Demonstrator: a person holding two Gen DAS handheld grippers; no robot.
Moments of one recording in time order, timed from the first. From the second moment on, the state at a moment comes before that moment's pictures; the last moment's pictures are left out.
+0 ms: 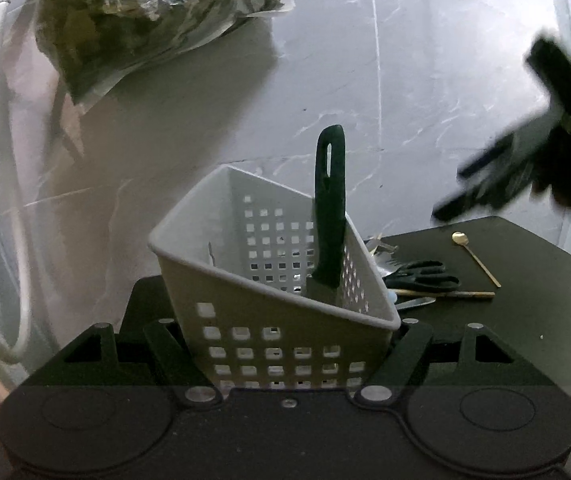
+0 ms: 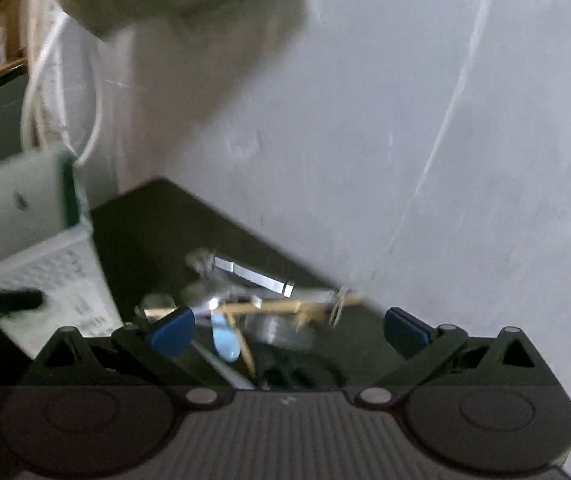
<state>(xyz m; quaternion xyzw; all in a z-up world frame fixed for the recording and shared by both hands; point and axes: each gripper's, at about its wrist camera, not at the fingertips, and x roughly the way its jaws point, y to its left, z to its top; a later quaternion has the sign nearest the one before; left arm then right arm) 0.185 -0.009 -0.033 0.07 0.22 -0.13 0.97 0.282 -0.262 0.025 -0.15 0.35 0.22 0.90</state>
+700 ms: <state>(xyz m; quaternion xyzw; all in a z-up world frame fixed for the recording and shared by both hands) 0.185 -0.025 -0.027 0.06 0.24 -0.07 0.97 0.331 -0.321 -0.068 0.38 0.43 0.14 0.81</state>
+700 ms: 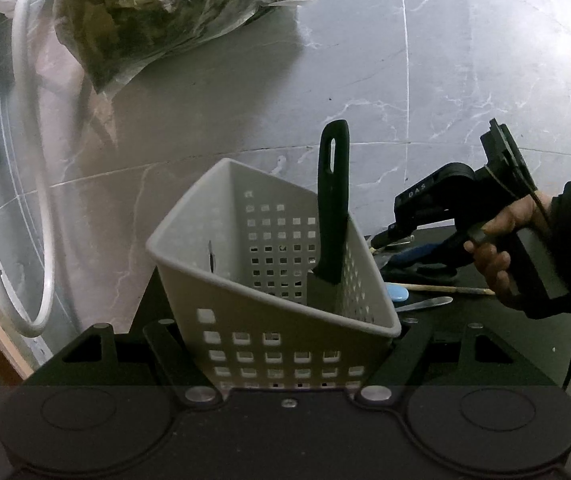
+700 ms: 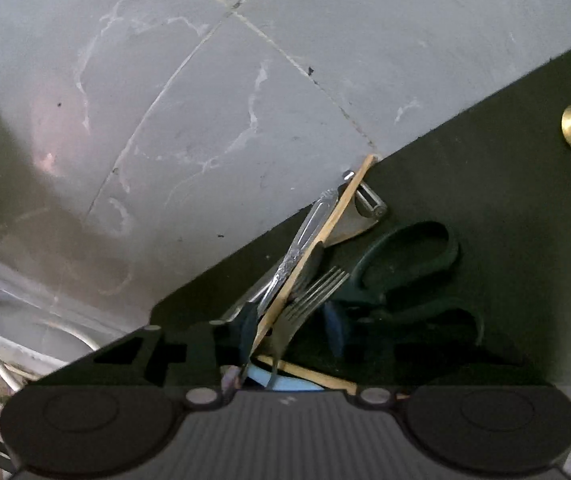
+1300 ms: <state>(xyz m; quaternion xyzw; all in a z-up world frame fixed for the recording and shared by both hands) 0.188 -0.016 -0.028 0.06 0.24 -0.09 0.97 0.290 -0.343 -0.077 0.44 0.37 0.16 0.80</state>
